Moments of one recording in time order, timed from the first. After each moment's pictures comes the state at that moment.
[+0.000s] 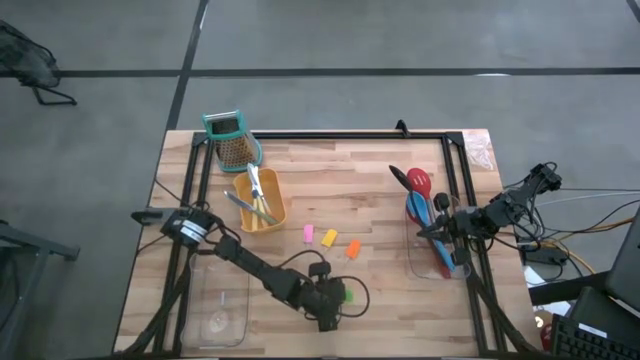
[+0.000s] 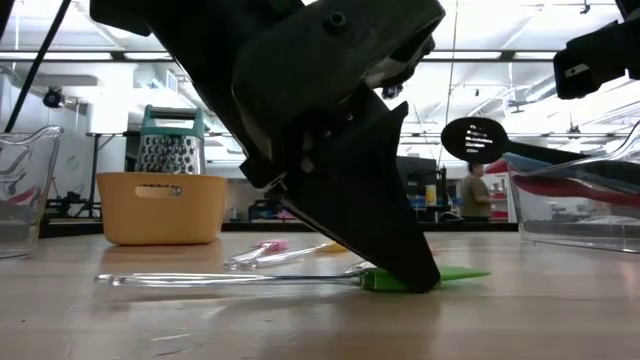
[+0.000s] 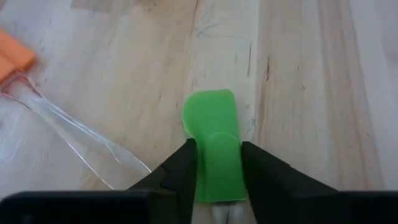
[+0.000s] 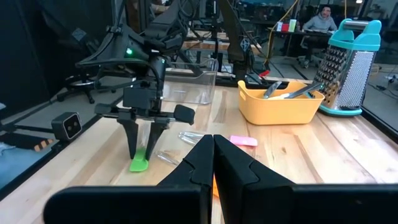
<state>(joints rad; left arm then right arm) -0.48 2.17 1.45 -0.20 -0.33 -0.54 0.60 0.06 0.18 -0.23 0.42 0.05</state>
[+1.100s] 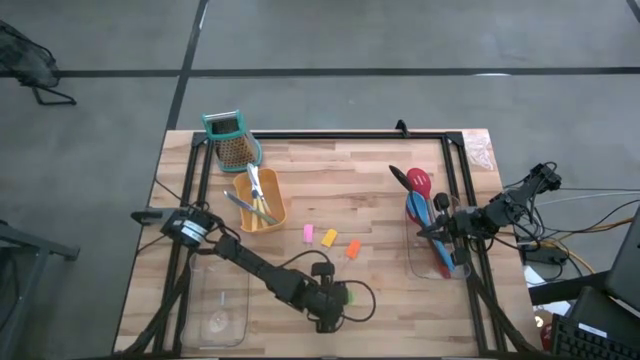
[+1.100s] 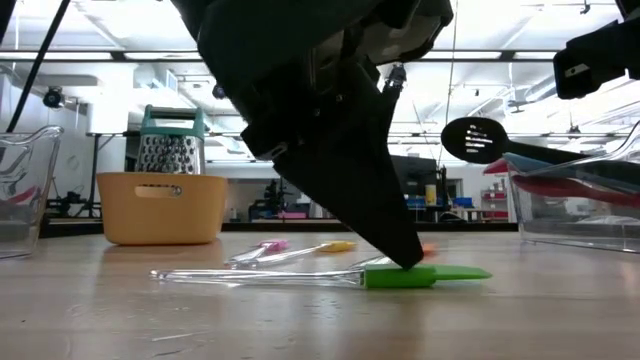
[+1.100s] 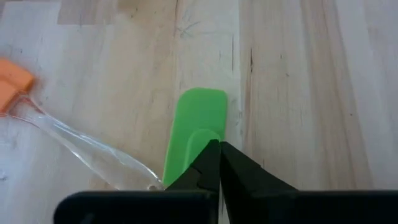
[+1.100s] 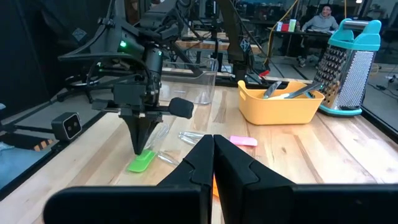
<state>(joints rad) -0.48 2.15 1.56 -0.34 -0.30 -0.43 0.60 0.06 0.18 -0.23 0.42 0.05</state>
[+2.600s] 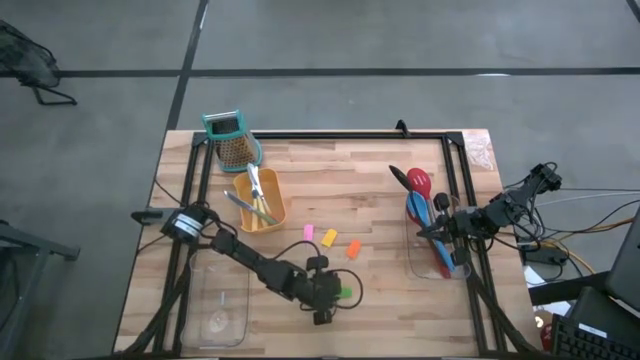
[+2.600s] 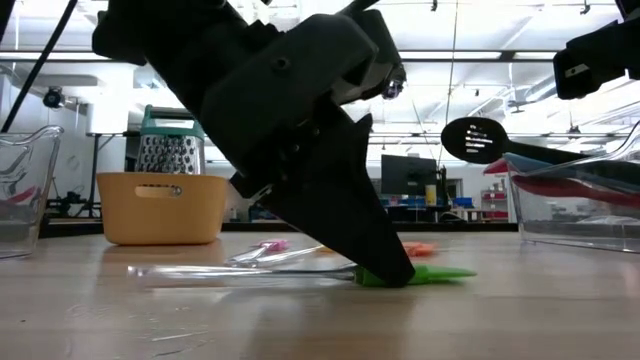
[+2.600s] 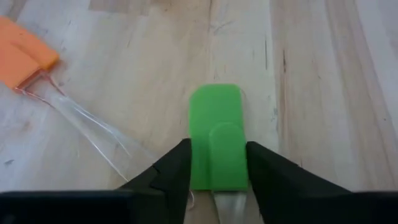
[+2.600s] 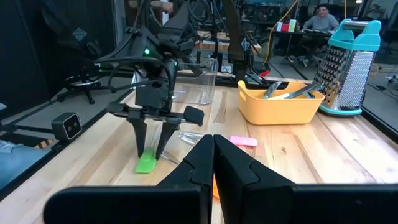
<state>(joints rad) -0.45 2.11 1.30 -0.05 -0.30 -0.47 0.60 0.06 0.18 -0.23 0.42 0.05</state>
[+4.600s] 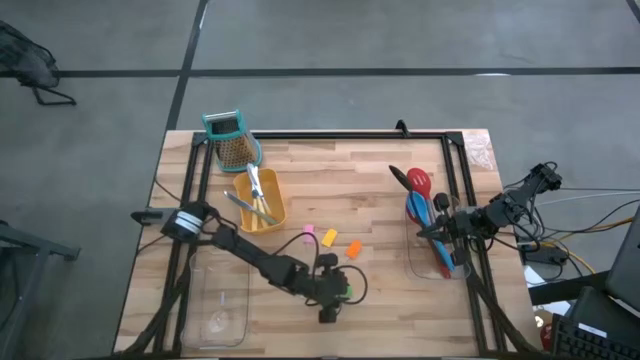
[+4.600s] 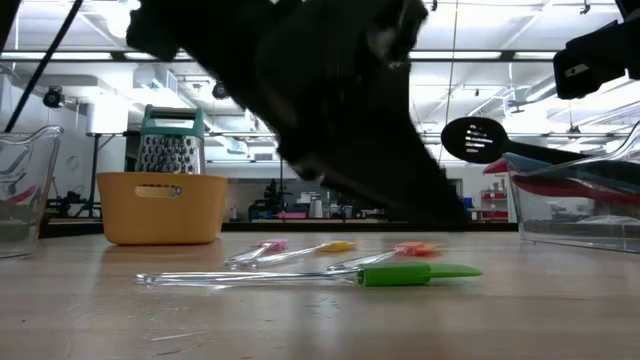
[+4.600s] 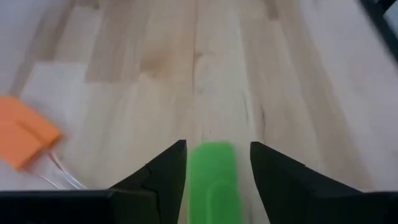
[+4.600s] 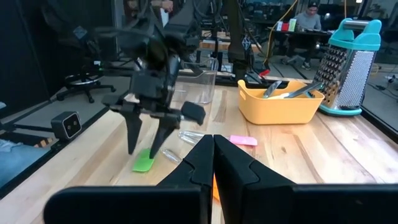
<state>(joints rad) -0.43 2.08 1.32 0.08 -0.26 -0.32 0.59 0.06 0.18 -0.23 0.42 0.05</state>
